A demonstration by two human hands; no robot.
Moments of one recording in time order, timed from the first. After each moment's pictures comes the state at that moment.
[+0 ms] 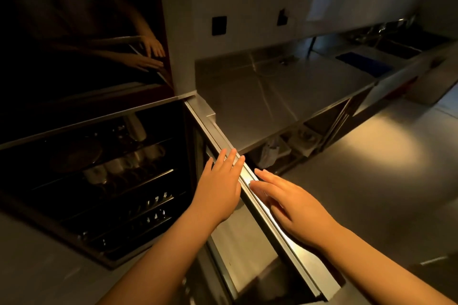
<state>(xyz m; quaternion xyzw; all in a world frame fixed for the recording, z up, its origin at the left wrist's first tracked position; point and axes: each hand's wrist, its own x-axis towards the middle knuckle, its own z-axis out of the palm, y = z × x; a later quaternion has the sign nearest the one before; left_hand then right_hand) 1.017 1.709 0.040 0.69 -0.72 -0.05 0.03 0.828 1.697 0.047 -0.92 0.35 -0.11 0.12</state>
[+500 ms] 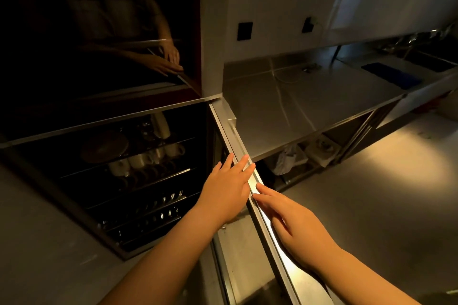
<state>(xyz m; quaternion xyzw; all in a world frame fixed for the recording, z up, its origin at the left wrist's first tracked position) 1.047 1.724 0.044 0.70 -0.71 -0.08 0.06 0.869 1.730 0.047 -0.89 0.39 -0.11 0.22</state>
